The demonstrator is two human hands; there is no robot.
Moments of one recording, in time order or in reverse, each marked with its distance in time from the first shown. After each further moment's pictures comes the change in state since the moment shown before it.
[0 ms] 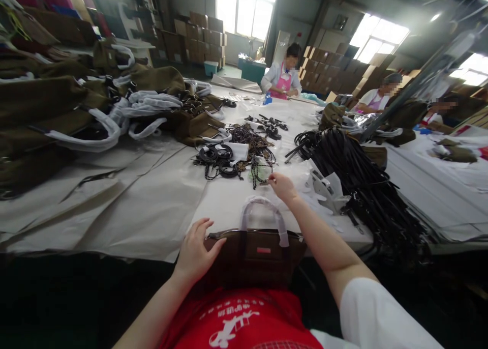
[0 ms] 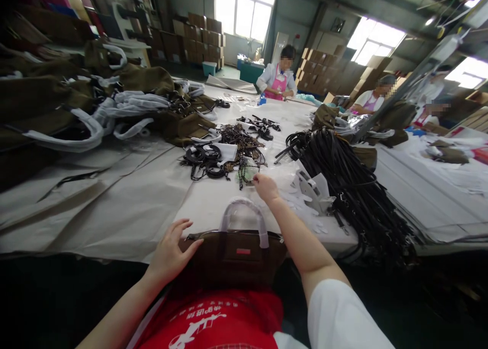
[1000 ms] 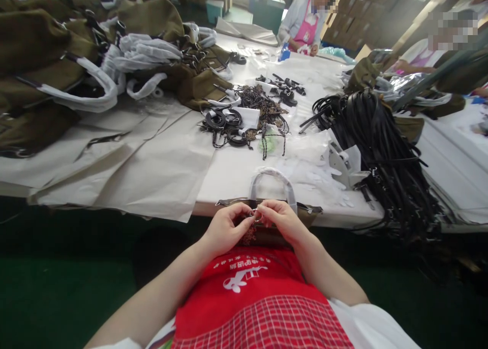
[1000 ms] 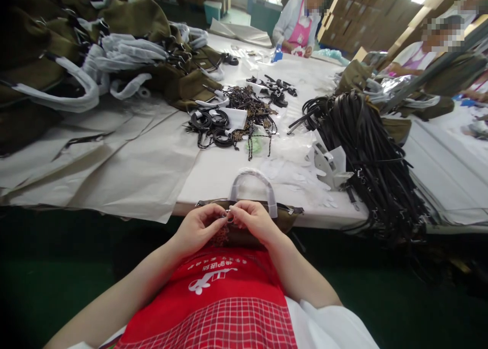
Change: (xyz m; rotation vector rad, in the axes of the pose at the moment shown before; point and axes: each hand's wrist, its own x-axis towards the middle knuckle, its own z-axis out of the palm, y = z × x) left_hand -0.007 0.082 -0.017 -0.734 -0.428 -0.226; right_hand -0.169 -0.077 0.012 1.327 -0.478 0.194
